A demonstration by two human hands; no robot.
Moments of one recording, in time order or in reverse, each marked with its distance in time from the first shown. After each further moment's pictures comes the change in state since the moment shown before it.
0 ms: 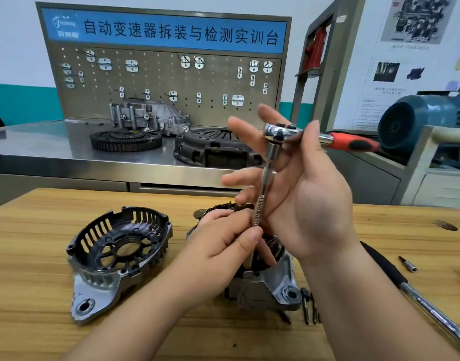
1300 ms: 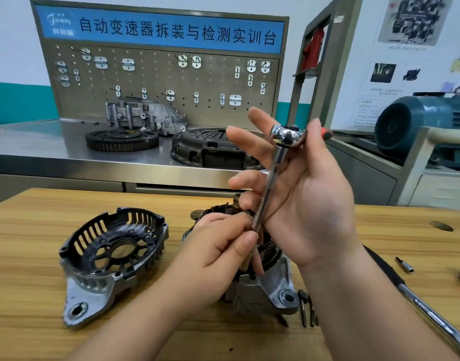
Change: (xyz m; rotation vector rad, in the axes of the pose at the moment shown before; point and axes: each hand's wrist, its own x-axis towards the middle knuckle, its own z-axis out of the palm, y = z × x) left_hand -0.003 -0.005 0.005 0.005 0.088 0.073; right_hand -0.002 -0.004 0.001 0.072 -0.015 0.108
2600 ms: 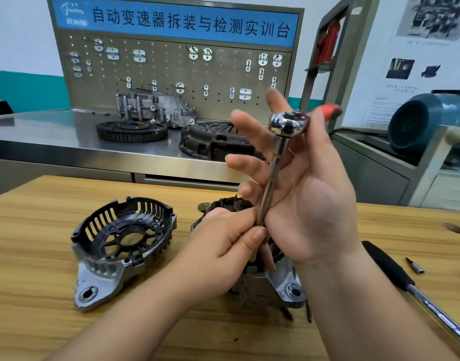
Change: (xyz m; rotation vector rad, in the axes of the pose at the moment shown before) left_hand 0.003 0.005 -0.003 0.061 -0.042 0.090; right_hand -0.001 0.008 0.013 -0.008 0.046 -0.064
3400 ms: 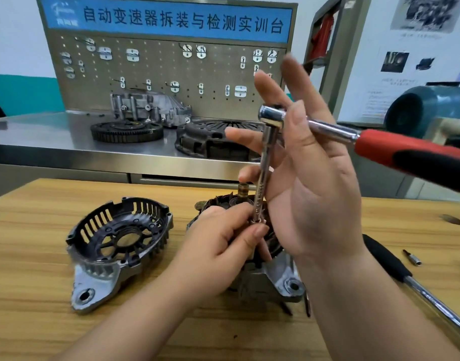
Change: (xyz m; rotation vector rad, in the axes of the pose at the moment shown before) left_hand -0.001 0.001 0.005 0.035 0.086 -0.073; right_hand -0.001 -0.004 0.007 -0.187 0.036 -0.277
